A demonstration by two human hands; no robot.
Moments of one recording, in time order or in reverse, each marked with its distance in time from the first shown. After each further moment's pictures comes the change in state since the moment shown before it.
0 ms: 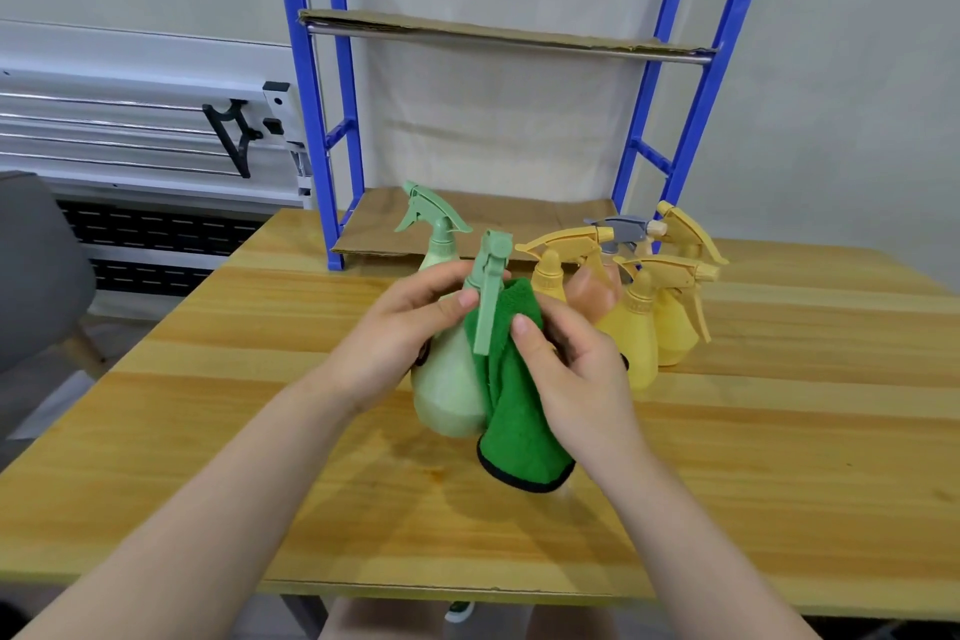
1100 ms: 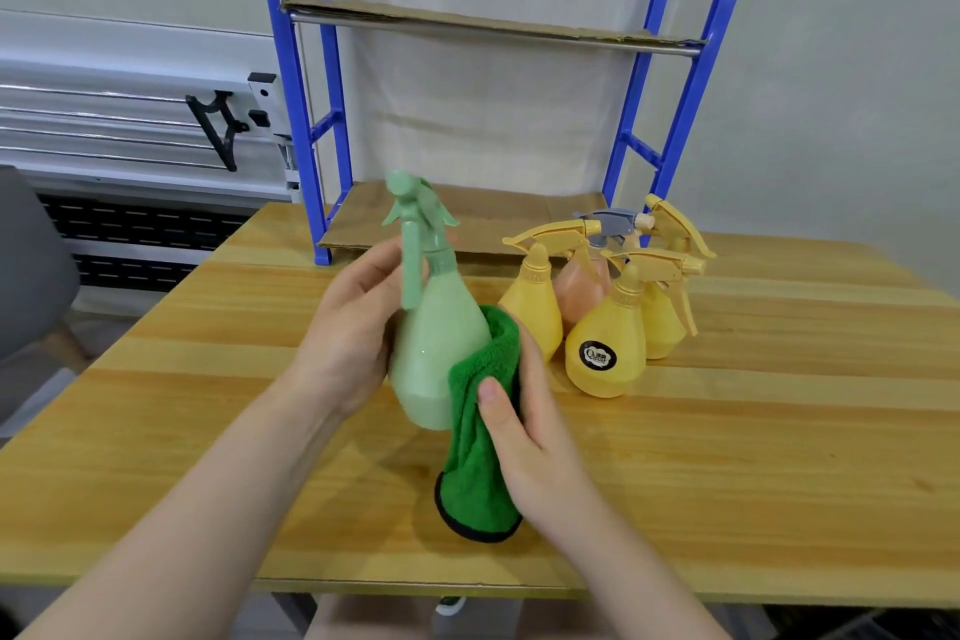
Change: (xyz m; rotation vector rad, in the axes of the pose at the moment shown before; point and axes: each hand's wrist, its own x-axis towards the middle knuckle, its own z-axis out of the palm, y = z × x) left_hand -0.009 0.005 0.006 -0.215 0.296 0.045; right_hand -0.038 0.021 0.015 0.029 -0.146 0.010
